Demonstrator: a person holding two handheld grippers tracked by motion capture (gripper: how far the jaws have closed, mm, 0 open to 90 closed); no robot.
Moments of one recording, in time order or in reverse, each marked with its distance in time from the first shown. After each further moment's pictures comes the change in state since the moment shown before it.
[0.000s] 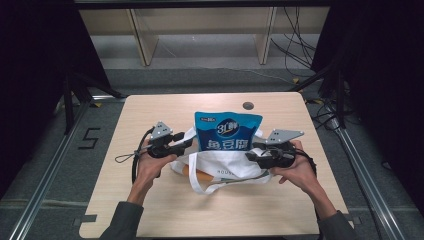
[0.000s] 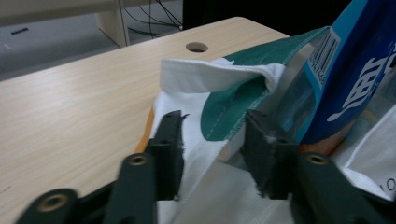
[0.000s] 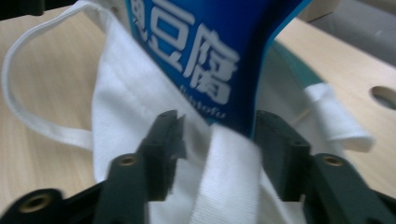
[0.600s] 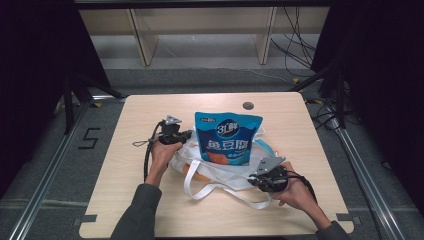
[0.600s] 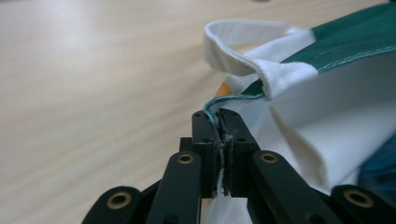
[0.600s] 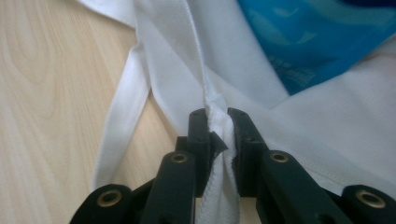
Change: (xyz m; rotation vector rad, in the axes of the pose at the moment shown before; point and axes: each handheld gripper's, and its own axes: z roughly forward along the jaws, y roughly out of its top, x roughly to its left) left arm 0.043 -0.019 0.075 0.210 0.109 -0.128; right arm 0.037 -0.053 0.024 0.277 0.034 -0.145
